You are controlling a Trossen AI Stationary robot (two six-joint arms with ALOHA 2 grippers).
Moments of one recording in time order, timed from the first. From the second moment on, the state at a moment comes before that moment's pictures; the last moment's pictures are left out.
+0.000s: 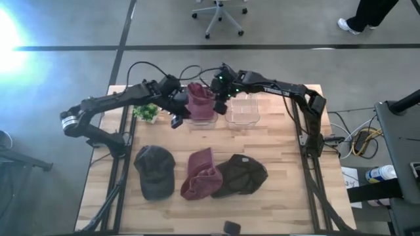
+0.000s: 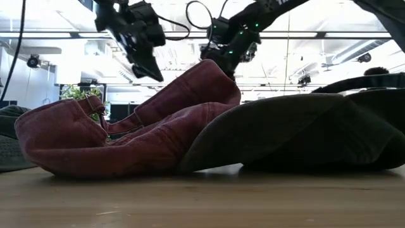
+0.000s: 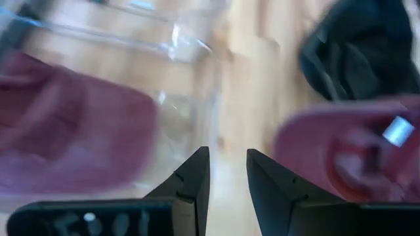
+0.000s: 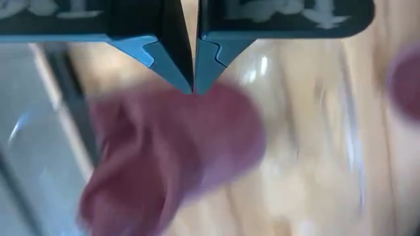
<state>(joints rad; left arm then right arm) 0.52 1.33 1.09 -0.66 0.40 0.21 -0.47 1.95 1.69 -0.71 -0.14 -0.16</state>
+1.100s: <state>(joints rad) -0.35 1.16 1.03 -0.86 -0.14 -0.69 0.14 1.82 1.44 -0.69 0.16 -0.99</state>
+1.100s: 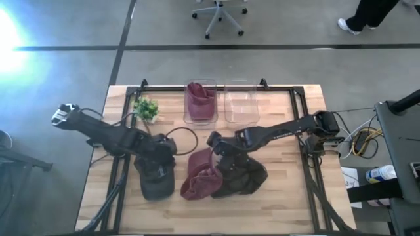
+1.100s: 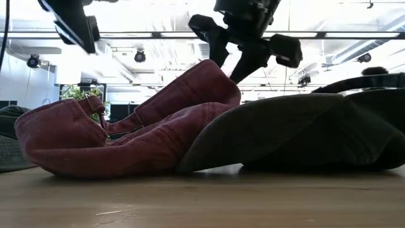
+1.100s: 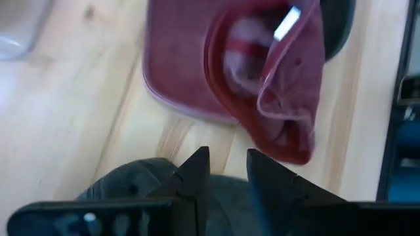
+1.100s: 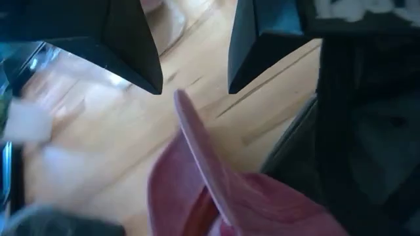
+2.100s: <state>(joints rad) -0.40 1.03 1.03 -0.85 -0.40 -0.76 0.14 1.91 1.24 -0.22 -0.01 -1.16</state>
